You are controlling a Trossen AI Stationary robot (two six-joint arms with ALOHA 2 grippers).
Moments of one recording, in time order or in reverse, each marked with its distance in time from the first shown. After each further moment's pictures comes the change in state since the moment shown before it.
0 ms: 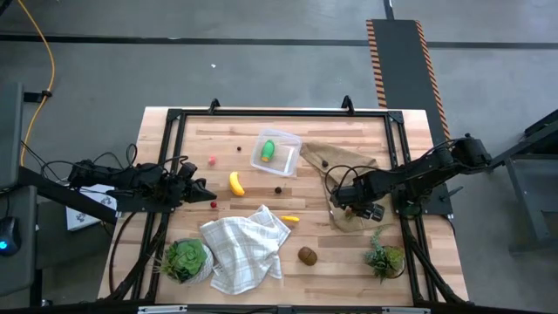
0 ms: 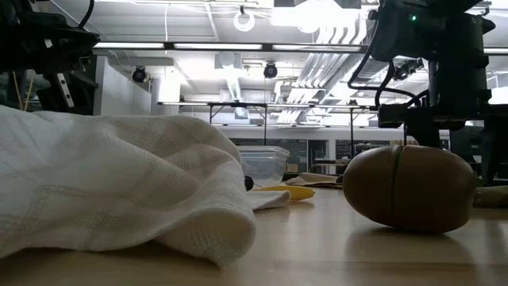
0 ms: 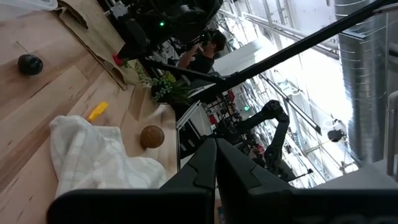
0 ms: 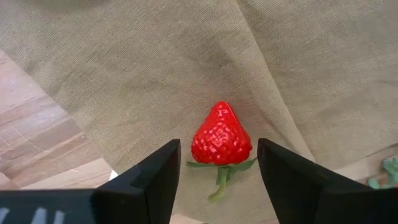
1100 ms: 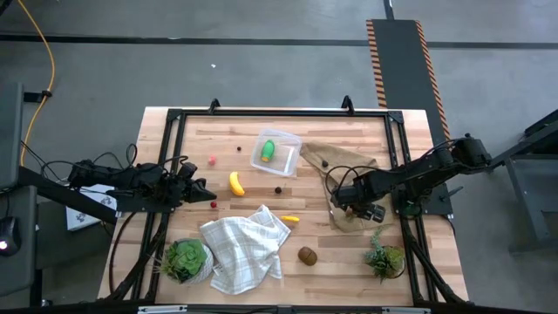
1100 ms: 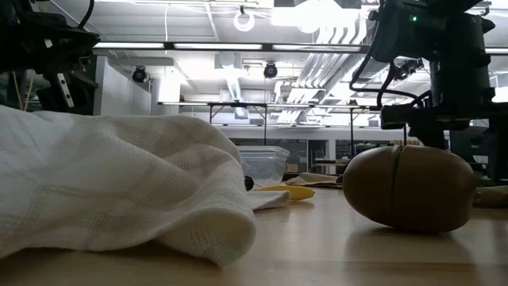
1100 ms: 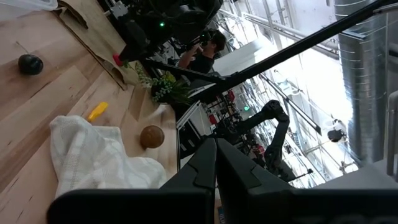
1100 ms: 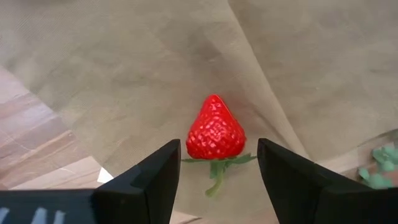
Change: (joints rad) left arm 0.000 0.000 0.000 0.000 0.000 0.000; right arm 0.000 0.000 0.000 -0.012 -0.039 0.017
